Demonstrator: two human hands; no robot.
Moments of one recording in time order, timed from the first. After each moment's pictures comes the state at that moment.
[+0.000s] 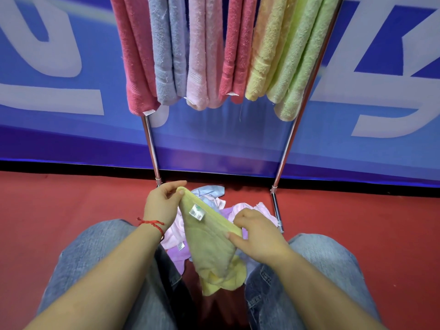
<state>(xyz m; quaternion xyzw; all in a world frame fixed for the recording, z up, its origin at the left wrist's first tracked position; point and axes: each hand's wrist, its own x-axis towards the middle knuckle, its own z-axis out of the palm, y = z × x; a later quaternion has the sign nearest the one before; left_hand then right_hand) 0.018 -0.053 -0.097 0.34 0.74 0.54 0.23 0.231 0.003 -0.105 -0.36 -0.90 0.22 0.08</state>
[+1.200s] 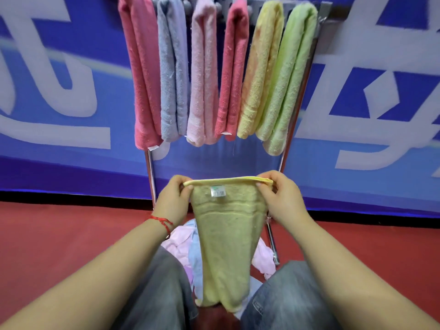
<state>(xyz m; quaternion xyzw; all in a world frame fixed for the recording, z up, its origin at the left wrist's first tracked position) 0.038 -0.041 -0.010 0.44 0.73 0.50 0.15 0.239 0.043 0.019 -0.42 -0.76 0.30 0.39</state>
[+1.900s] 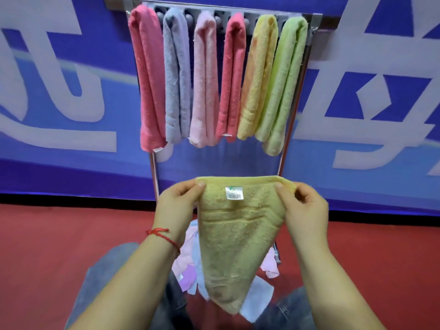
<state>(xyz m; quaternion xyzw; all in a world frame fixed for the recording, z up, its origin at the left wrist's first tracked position) 0.084 -0.090 0.031 0.28 0.59 0.69 0.33 0.263 -0.021 0.036 -0.47 -0.56 0.38 0.56</state>
